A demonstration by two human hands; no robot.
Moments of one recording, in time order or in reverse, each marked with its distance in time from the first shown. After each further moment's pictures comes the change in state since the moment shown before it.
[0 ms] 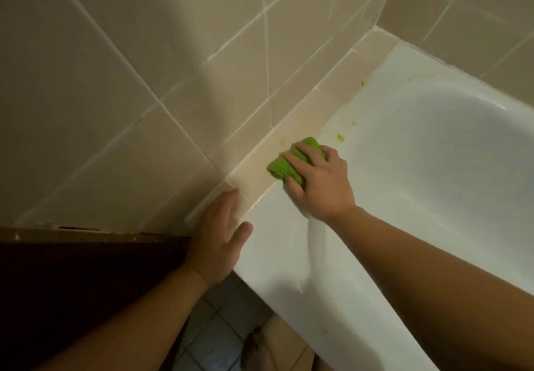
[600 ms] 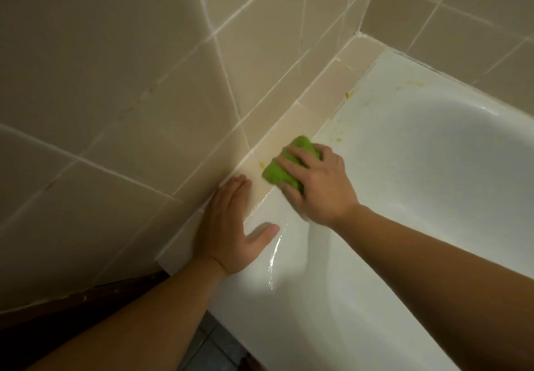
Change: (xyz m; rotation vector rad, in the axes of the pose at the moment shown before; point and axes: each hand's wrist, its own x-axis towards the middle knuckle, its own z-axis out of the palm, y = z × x) left_hand 0.087 0.018 0.047 0.397 0.132 0.288; right_hand 0.038 0.049 -0.008 0.000 0.016 -0.109
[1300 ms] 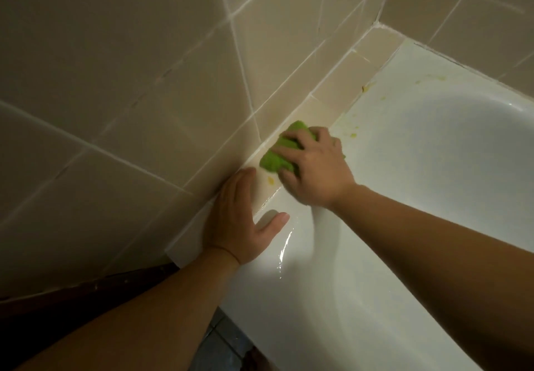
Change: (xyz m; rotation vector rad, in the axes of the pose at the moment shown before) left_hand 0.003 0.007 -0.001 -0.006 0.073 -0.101; right_hand 0.036 -0.015 0.000 -0.034 -0.092 -0.018
